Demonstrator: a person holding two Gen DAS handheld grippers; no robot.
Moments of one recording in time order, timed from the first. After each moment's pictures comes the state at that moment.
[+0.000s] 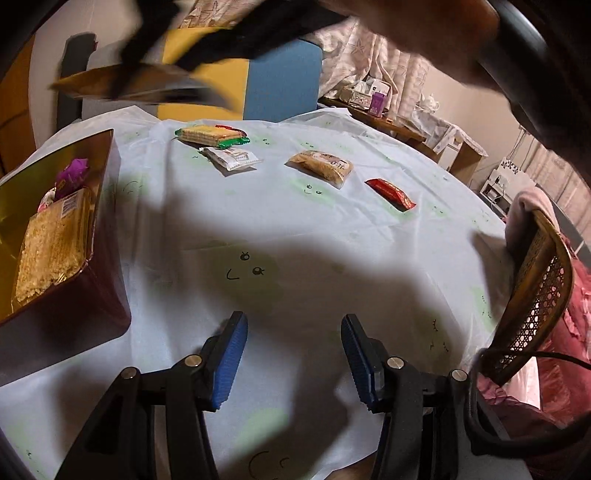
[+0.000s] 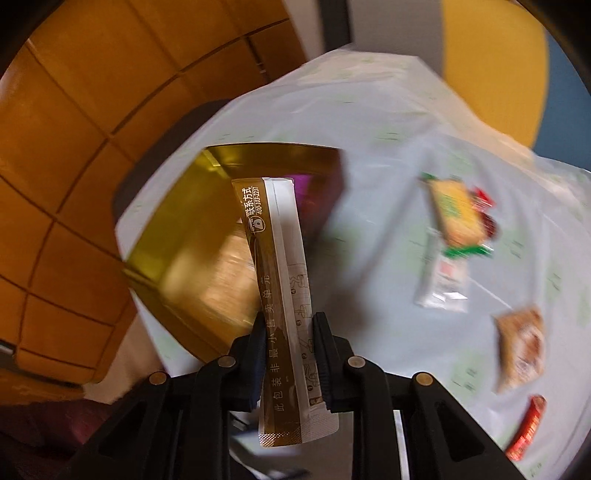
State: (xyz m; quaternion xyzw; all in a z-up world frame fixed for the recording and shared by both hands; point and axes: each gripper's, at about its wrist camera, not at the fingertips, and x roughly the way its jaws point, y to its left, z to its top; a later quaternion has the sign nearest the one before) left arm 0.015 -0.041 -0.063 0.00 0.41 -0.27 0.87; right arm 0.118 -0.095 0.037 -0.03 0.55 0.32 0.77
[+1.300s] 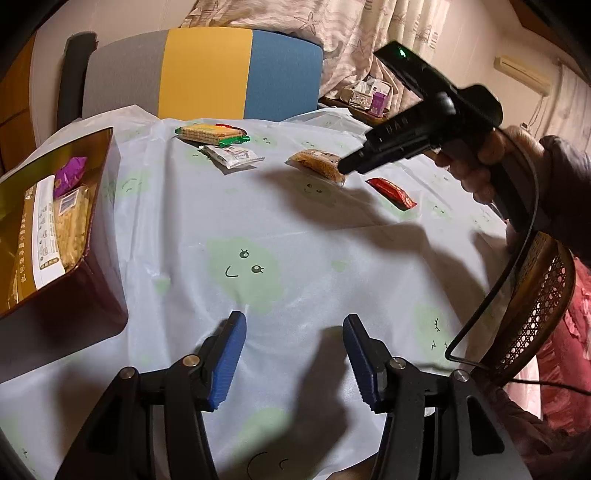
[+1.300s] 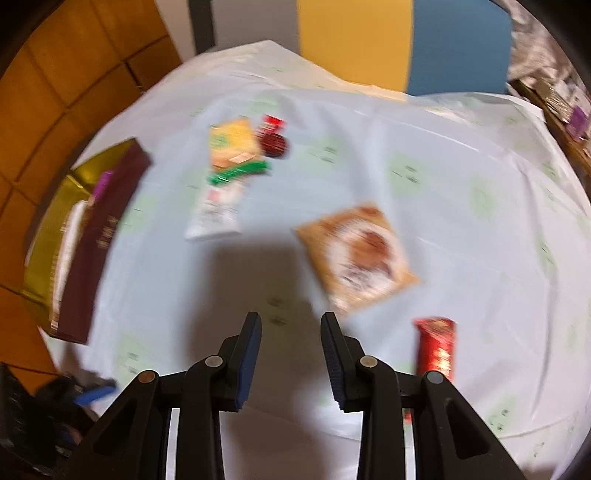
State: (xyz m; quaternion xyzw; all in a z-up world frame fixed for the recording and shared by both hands) left arm 0.015 -0.045 -0.067 0.01 0.41 -0.27 0.87; right arm 0.118 -0.270 -0.032 -0.01 0.56 0.11 0.82
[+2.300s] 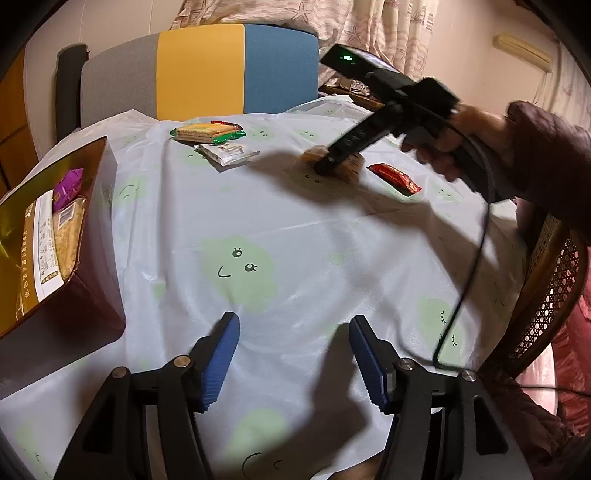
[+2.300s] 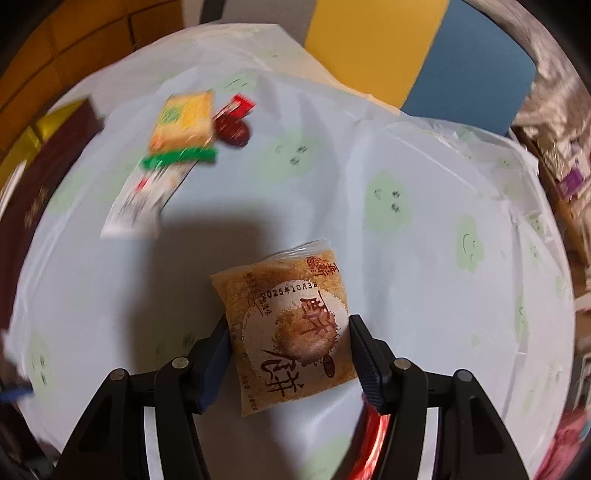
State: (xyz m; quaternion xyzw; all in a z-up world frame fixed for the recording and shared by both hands) left arm 0.015 -0.060 -0.067 0.05 0.41 -0.25 0.87; right arm 0.168 -0.264 -0.070 -0.14 0.56 0.09 0.81
